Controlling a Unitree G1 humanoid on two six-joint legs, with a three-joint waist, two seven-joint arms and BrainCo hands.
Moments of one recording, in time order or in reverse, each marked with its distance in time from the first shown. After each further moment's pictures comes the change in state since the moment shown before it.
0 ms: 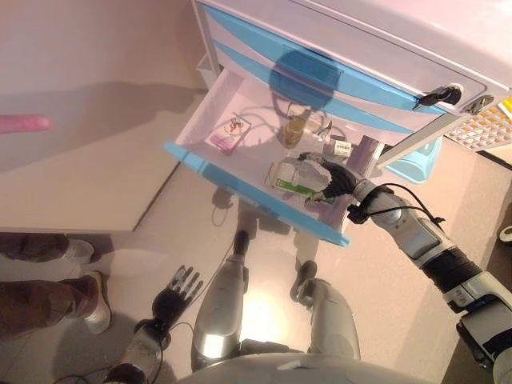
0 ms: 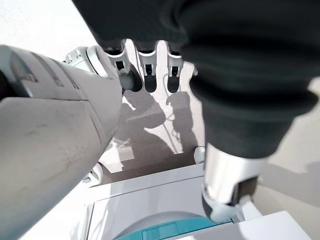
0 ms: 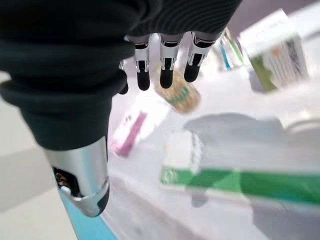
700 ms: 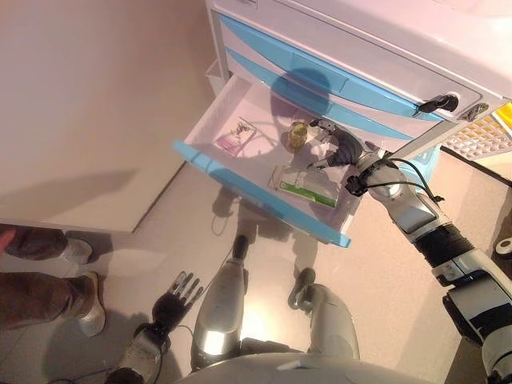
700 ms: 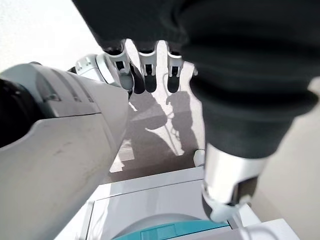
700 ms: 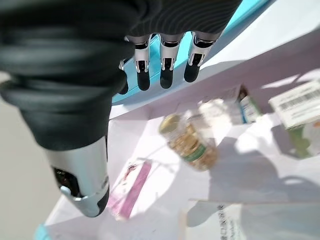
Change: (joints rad) left arm 0.019 0.000 0.004 -0.012 0.020 0.027 0.021; right arm -0.147 0.053 -0.012 0.119 0.007 0.147 -0.100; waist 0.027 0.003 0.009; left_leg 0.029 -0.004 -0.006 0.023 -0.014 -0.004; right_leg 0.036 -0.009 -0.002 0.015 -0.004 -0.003
